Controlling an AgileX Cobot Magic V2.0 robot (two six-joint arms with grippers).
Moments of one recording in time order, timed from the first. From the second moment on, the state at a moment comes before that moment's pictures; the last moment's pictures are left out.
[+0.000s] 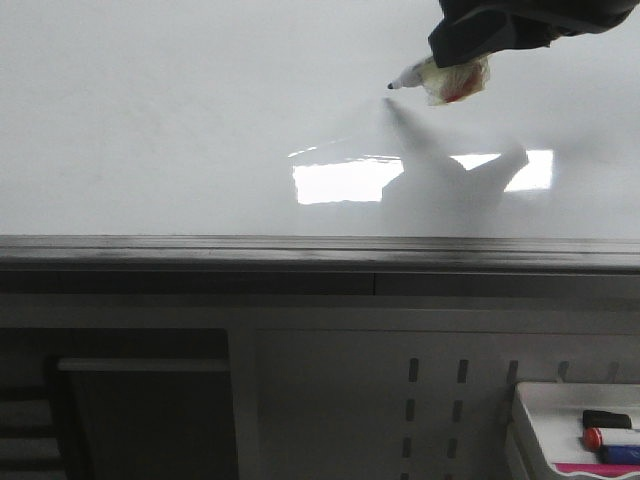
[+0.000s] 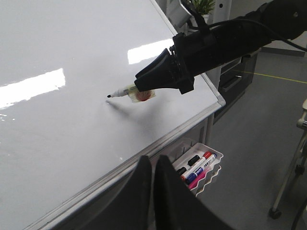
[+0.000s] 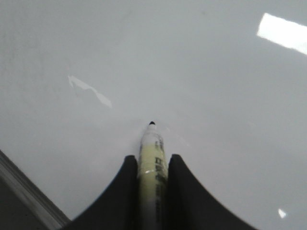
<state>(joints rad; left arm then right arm) -0.82 0.32 -0.35 -0.63 0.22 0.61 0.42 1.23 -0.79 0.16 0.06 -0.38</state>
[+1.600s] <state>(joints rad) -0.82 0.32 -0.35 -0.63 0.18 0.61 0.08 1.14 -0.81 0.30 0.51 -0.38</state>
